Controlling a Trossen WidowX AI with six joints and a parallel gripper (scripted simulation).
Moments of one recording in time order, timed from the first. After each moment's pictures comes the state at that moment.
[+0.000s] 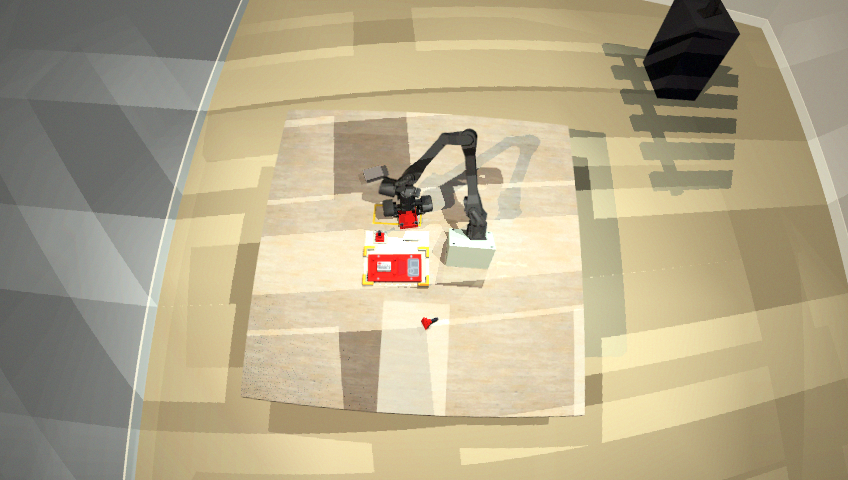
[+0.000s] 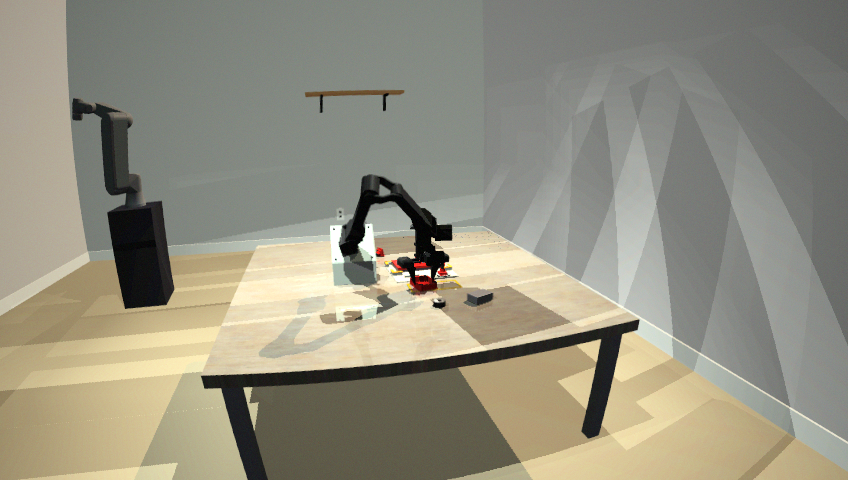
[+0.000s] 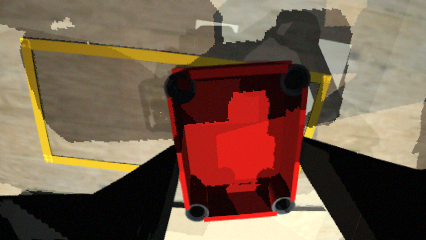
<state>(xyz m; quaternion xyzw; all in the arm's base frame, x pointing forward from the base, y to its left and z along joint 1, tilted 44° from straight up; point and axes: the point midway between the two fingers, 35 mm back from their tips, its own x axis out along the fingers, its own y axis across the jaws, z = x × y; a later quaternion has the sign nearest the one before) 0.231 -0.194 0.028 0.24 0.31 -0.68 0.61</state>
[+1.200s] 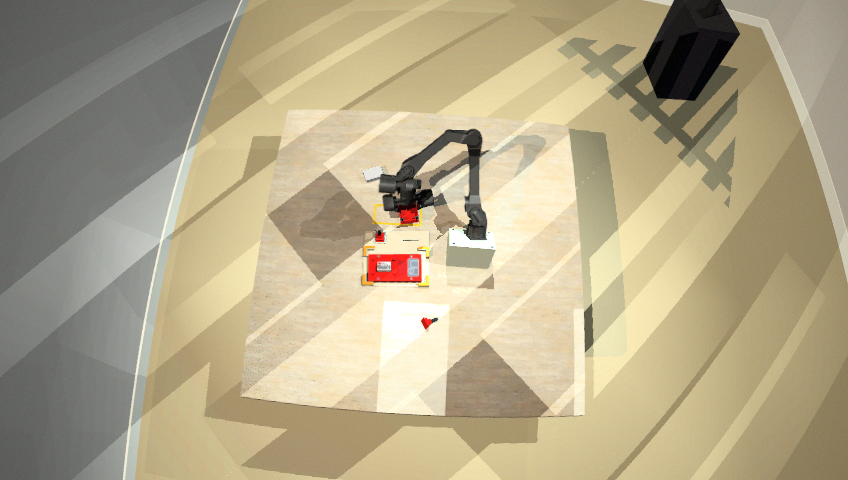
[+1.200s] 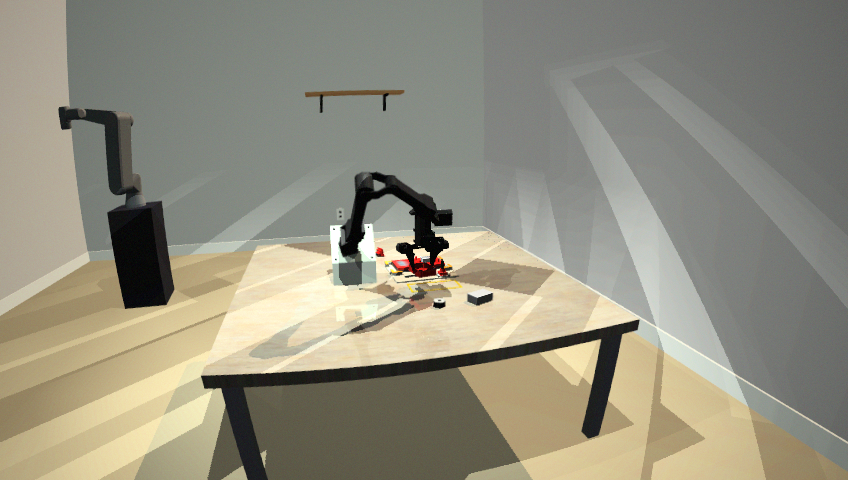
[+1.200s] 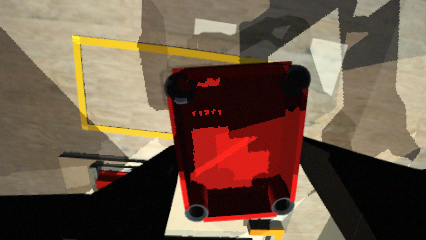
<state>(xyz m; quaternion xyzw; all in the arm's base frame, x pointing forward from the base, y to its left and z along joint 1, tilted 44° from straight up) 0.236 -0.157 0.064 0.24 0.32 -0.68 0.61</state>
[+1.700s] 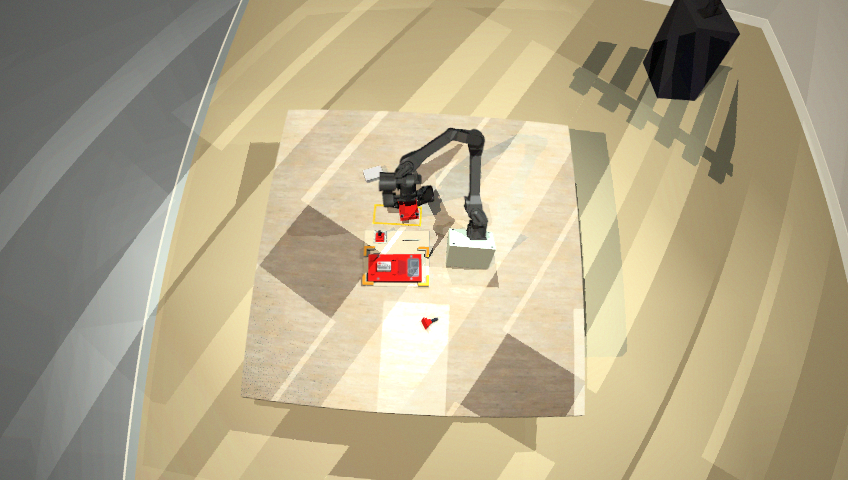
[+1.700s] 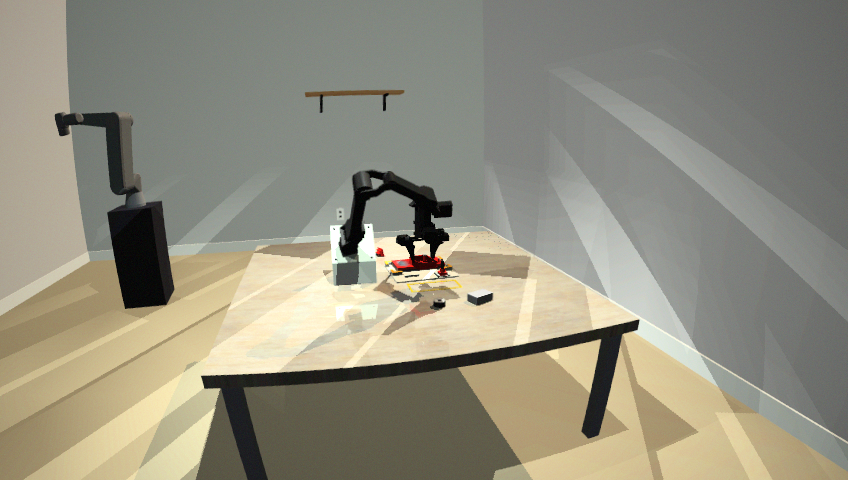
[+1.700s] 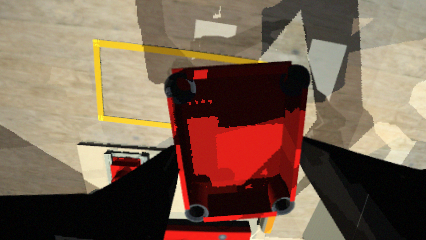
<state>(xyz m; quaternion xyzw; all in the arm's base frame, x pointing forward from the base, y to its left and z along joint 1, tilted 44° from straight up) 0.240 -0.138 0.084 0.24 0.32 -0.68 0.61</state>
